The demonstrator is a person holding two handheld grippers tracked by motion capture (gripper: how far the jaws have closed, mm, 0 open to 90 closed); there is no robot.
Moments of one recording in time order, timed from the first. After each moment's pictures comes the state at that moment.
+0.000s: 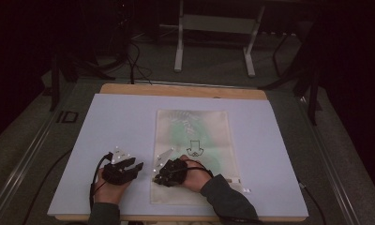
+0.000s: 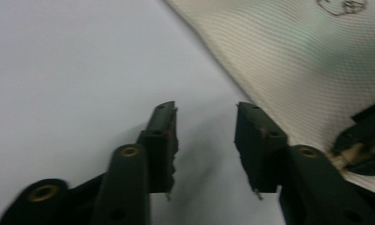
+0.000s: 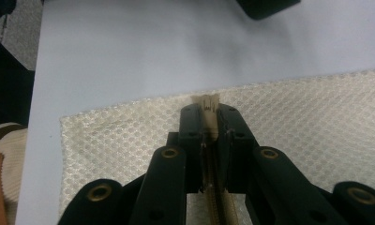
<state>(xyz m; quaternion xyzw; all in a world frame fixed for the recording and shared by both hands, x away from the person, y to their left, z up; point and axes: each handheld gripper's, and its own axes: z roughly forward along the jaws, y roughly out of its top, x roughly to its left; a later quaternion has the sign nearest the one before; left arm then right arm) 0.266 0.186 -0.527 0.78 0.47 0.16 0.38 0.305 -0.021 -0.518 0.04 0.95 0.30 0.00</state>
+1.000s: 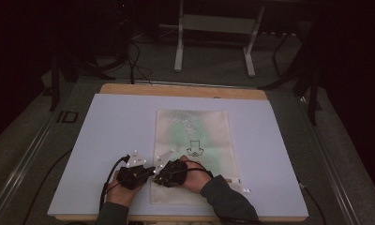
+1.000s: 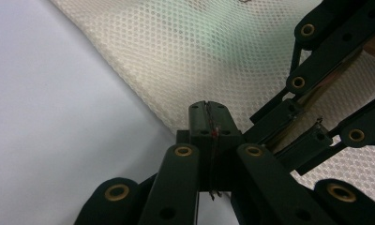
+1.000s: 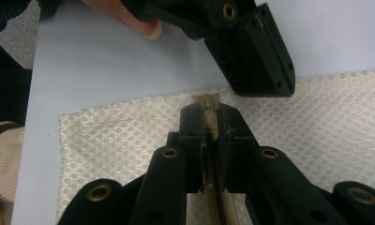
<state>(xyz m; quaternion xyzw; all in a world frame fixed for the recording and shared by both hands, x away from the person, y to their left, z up) 0.265 0.149 -0.530 0.82 0.40 0.11 0.39 0.303 -0.021 -0.520 0.03 0.95 0.30 0.01</state>
